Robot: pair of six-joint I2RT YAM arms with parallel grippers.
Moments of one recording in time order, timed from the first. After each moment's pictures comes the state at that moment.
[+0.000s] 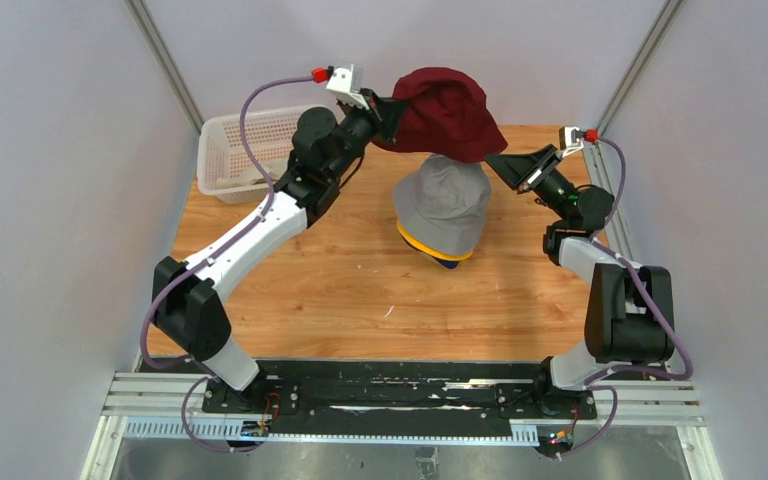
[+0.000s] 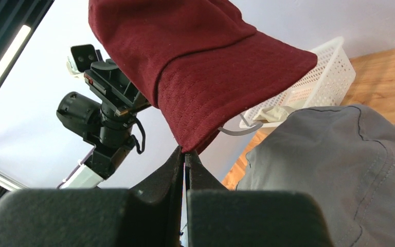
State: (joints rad) left arm -0.59 1.58 1.41 0.43 0.02 -0.35; right arm -0.06 1.53 0.76 1.35 -0.86 1.47
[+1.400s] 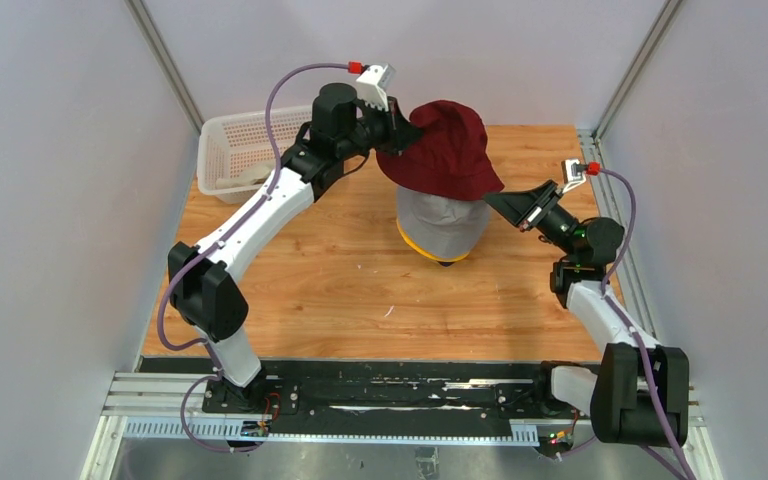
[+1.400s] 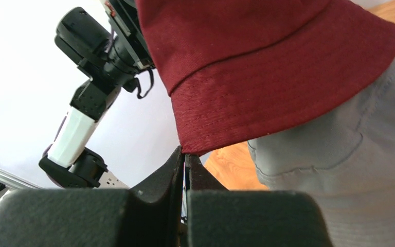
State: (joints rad) left arm -0.56 1.72 1.69 -0.11 0.31 -0.34; right arm -0.06 1.15 0.53 1.06 -0.89 1.31
